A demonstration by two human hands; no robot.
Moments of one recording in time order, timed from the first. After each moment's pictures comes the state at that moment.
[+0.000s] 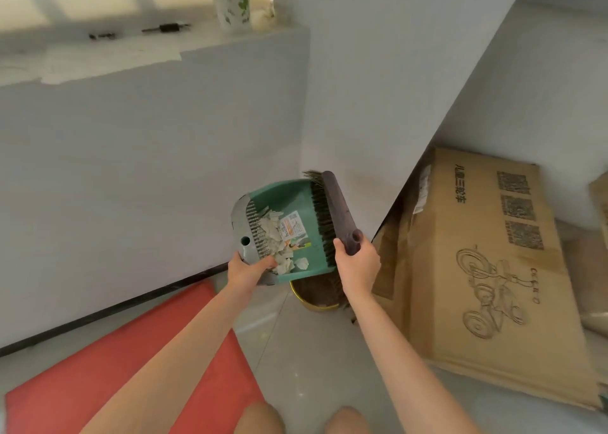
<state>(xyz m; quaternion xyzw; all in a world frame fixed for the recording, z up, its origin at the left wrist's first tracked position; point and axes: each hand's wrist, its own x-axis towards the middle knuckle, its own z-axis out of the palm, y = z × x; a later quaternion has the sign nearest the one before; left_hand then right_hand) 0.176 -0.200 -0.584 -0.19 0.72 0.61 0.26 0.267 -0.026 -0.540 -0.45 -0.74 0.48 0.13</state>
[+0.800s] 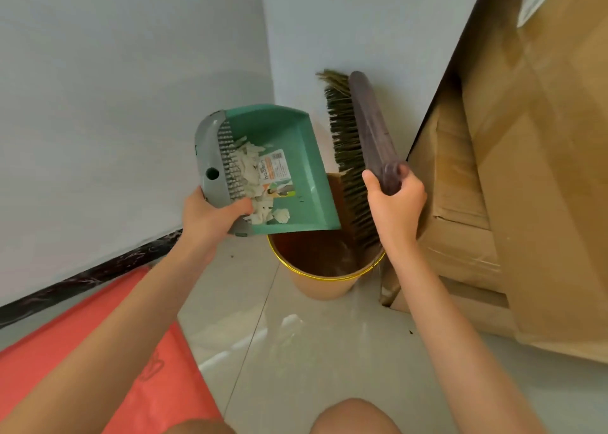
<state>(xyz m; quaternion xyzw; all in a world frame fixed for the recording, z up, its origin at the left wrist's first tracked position) 0.113 -0.178 -0.890 -0.03 0.79 0.60 0.15 0.240 0.043 -0.890 -0.35 -0.72 0.49 0.35</state>
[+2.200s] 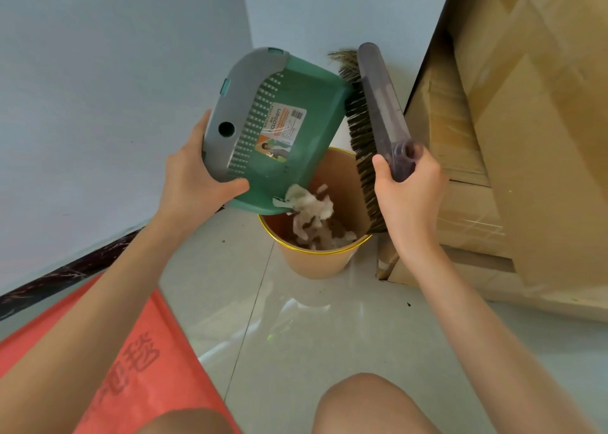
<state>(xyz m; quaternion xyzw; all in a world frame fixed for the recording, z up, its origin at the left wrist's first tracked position) 0.121 -0.175 -0.868 0.27 0.87 0.42 0.00 0.276 0.035 -0.893 -0.36 -0.75 0.37 0.40</state>
